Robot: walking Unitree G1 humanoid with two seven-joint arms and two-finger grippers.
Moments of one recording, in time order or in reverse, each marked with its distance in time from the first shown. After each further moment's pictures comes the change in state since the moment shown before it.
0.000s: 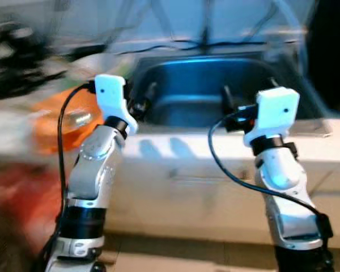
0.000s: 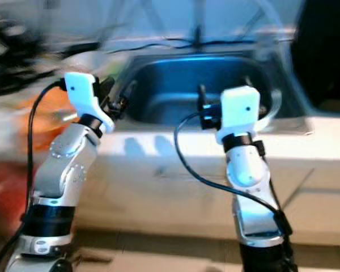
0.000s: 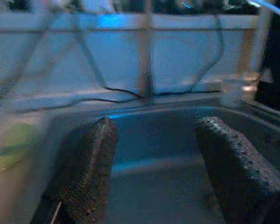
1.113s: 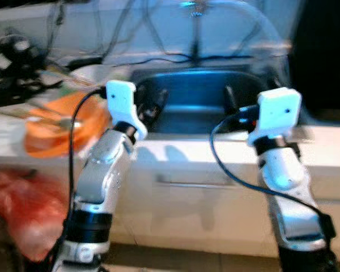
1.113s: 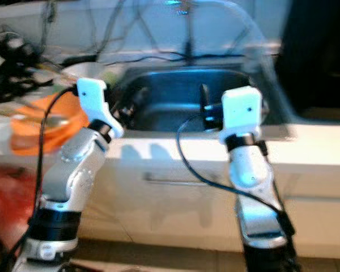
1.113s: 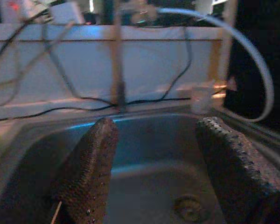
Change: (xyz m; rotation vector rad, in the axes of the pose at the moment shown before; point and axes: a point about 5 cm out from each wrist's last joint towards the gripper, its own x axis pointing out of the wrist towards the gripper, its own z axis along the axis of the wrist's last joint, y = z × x) left arm -0.002 -0.007 -0.003 -0.022 0.014 -0.037; right arm 0.000 -0.002 0.001 -0.019 -0.004 -0.007
